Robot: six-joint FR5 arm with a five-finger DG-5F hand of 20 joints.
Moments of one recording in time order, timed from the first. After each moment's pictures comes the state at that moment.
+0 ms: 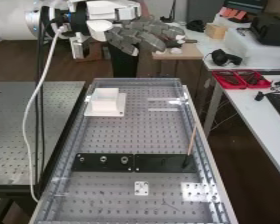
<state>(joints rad) 1.60 -1.65 -1.77 -2.80 -1.36 -0.83</state>
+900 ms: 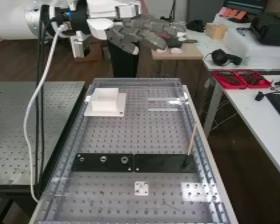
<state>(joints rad) 1.60 -1.65 -1.77 -2.79 -1.37 -0.83</state>
